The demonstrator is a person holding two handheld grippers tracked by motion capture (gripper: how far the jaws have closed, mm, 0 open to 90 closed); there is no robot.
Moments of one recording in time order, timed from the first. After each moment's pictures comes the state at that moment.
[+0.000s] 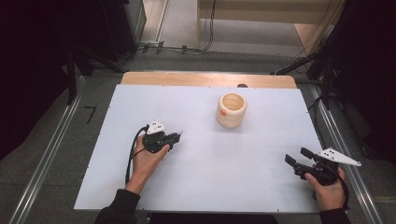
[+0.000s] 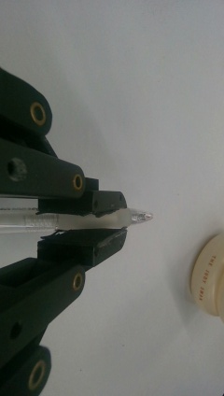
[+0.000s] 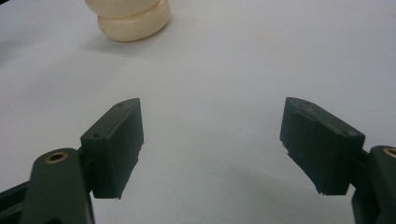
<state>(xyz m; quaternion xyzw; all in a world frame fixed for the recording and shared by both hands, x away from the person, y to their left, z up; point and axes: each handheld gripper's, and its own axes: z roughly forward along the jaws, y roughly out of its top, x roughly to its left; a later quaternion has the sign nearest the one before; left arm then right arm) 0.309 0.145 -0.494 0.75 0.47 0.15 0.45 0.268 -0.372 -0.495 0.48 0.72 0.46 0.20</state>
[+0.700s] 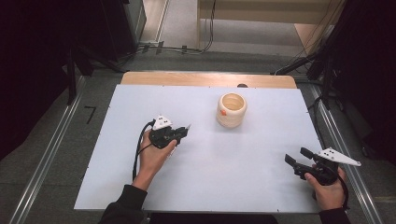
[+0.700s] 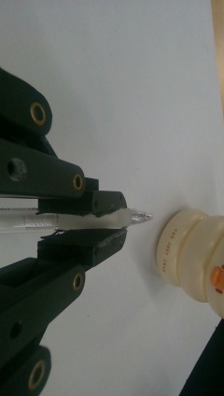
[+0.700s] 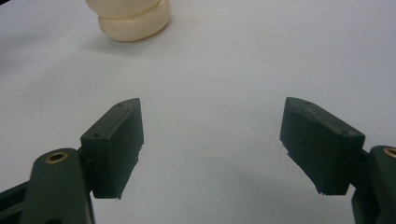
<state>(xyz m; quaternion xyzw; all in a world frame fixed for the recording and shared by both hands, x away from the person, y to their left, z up) 0.316 0.125 -0.475 0.74 0.45 0.16 0.48 0.269 -0.371 -0.495 0.48 0.72 0.46 0.20</state>
